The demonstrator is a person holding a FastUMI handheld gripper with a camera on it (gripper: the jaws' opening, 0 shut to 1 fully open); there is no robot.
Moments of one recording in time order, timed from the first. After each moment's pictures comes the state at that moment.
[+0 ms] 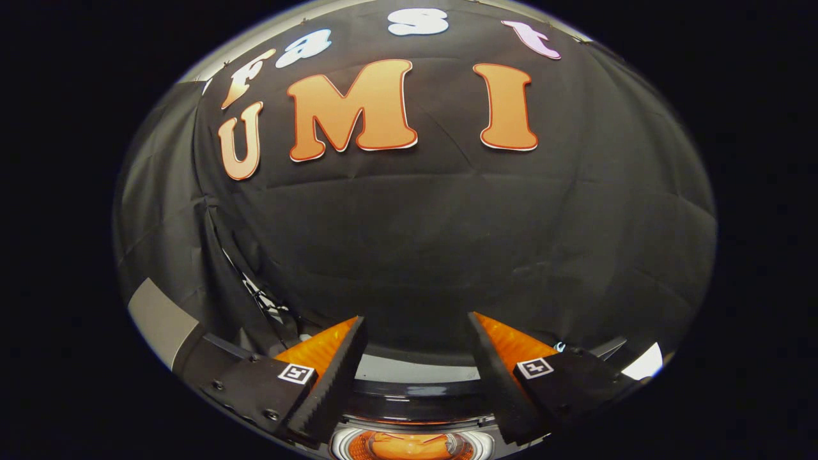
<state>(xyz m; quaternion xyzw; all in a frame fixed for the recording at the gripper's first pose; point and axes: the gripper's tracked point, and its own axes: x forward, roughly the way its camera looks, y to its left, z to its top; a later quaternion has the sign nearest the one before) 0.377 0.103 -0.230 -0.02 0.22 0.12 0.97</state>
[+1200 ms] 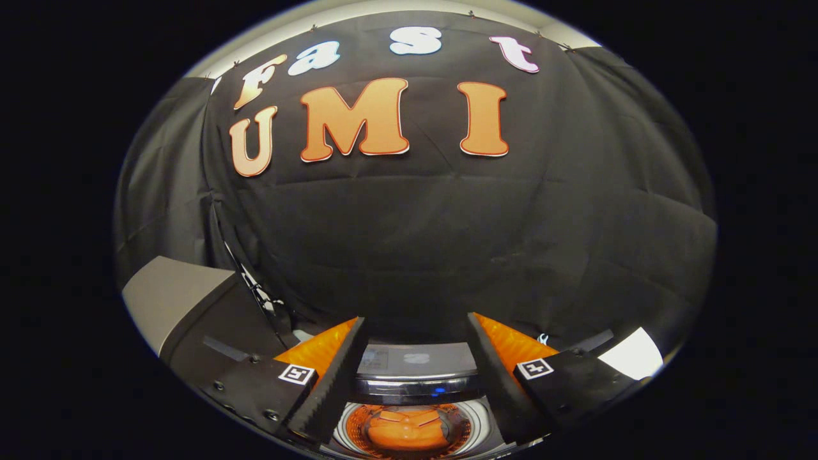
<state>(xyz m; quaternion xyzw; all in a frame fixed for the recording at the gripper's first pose) 0.254 0.077 -0.239 -0.02 0.20 0.09 0.98</state>
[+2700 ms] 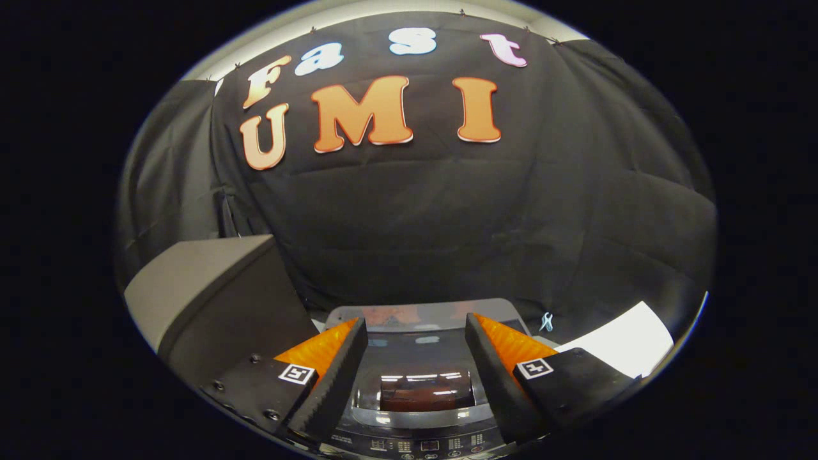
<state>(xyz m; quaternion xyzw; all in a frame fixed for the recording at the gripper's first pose) 0.151 0.091 -0.241 0.00 0.20 0.09 0.98</state>
